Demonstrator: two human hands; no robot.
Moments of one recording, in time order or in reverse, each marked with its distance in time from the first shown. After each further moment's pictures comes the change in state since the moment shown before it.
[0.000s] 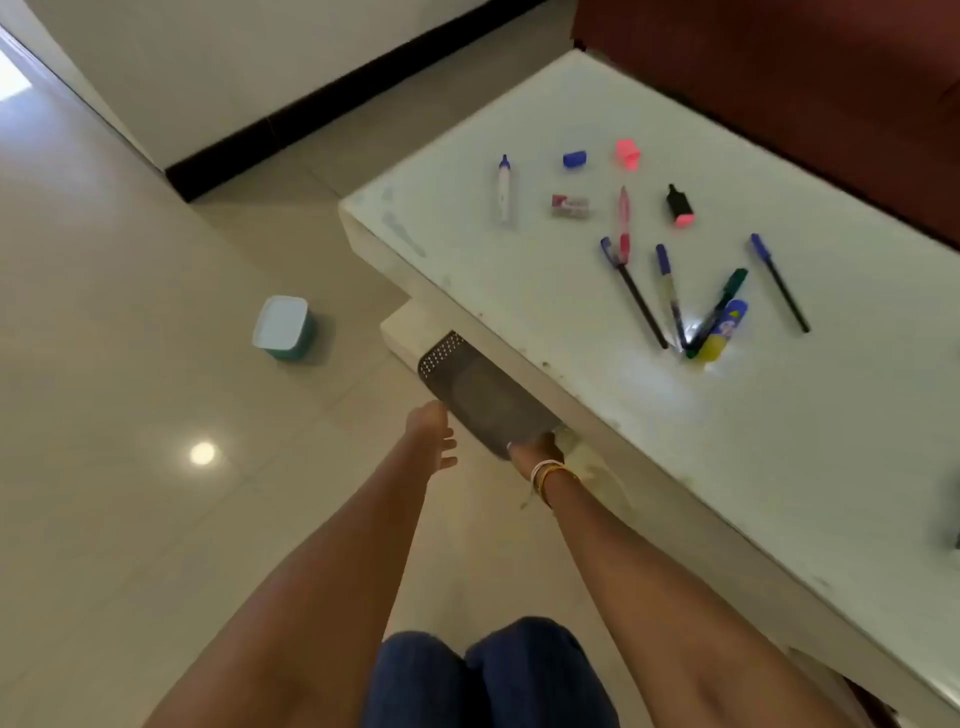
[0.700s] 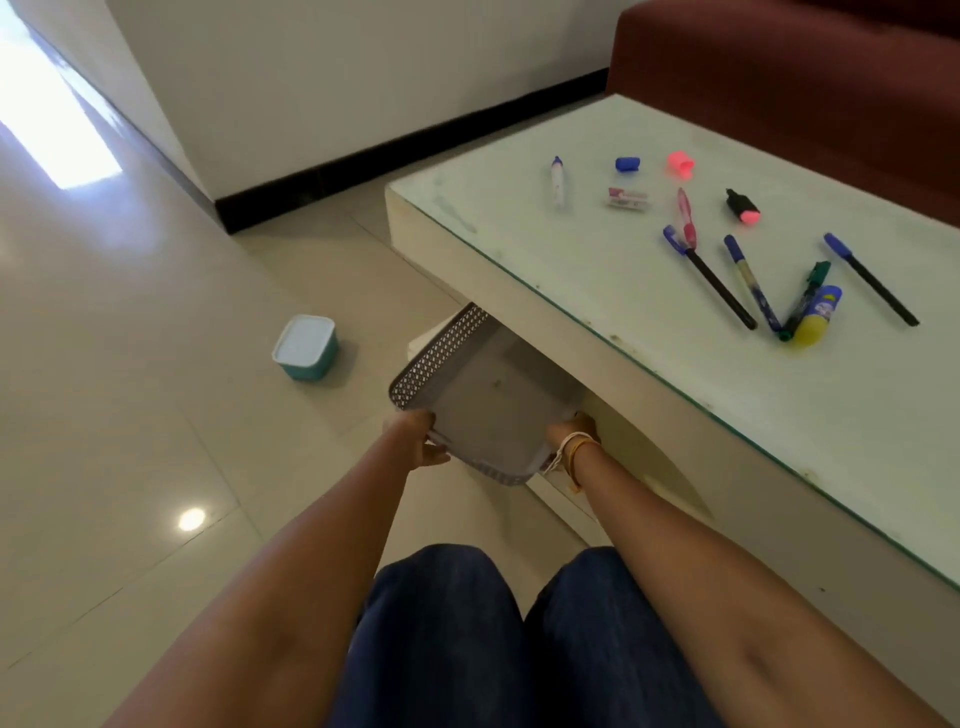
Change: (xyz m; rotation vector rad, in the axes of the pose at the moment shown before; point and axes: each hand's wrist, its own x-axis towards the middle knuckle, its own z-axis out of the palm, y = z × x) left_hand 0.115 -0.015 -0.066 0.023 -0.010 0.203; right_hand 0.083 -0.021 0.032 0.232 0.140 -0.163
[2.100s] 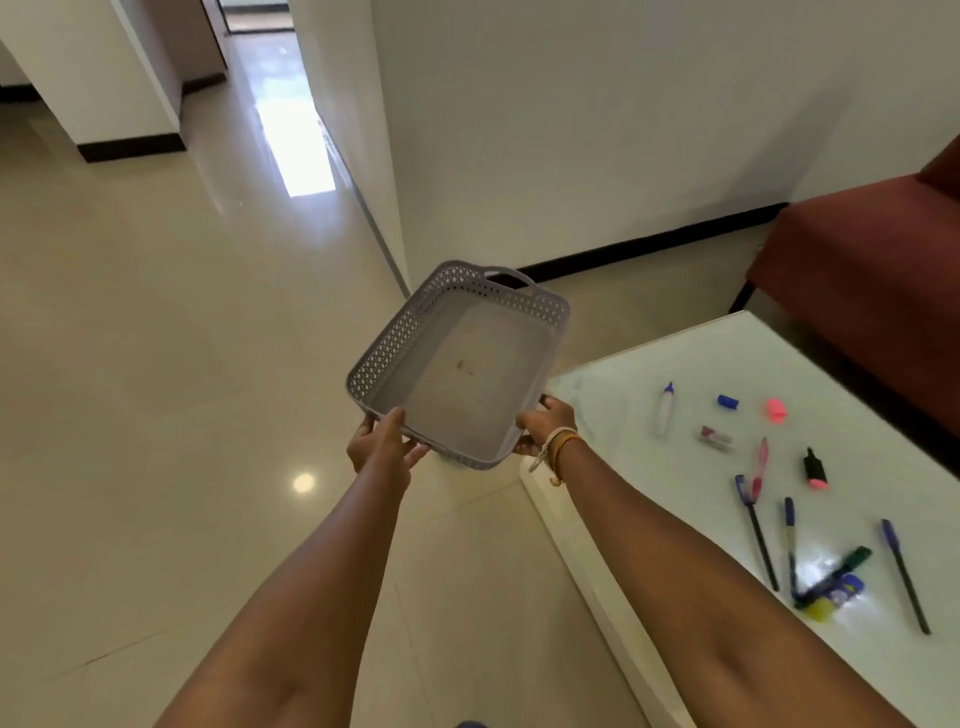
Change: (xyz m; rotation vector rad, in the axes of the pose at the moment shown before) left_hand -0.253 0.188 -0.161 -0.855 0.487 0.258; right_hand -0.236 -0.308 0.018 0.101 -0.501 -0.233
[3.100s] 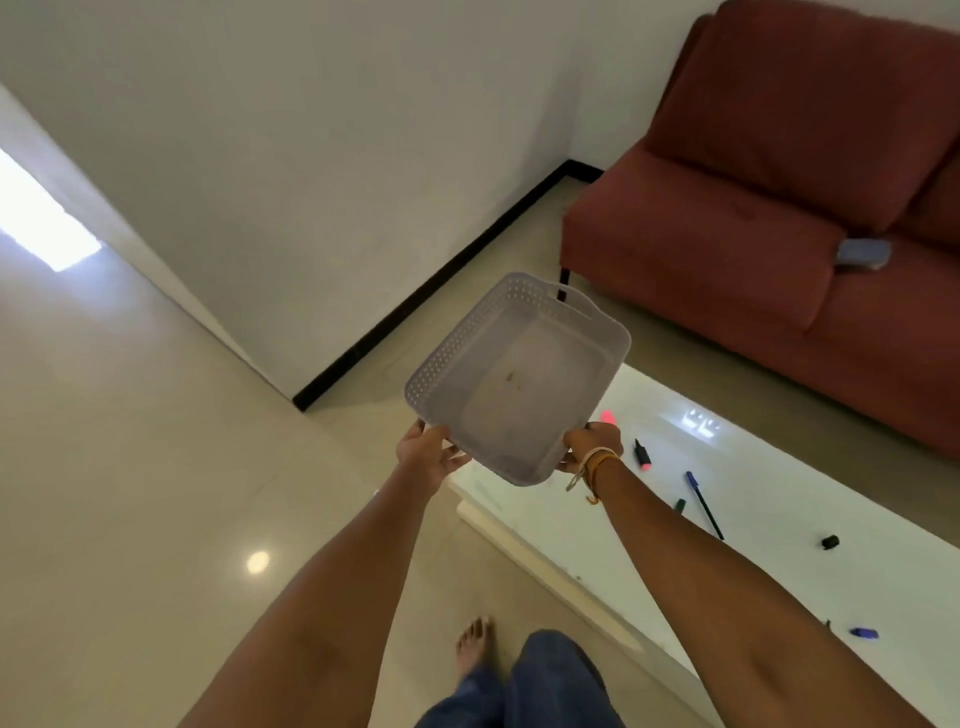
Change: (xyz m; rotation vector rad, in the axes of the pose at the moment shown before) left_hand -0.150 0.141 0.287 0.480 -0.516 -0.346; right_hand -0.102 -0.229 -0.191 0.359 0.556 0.235
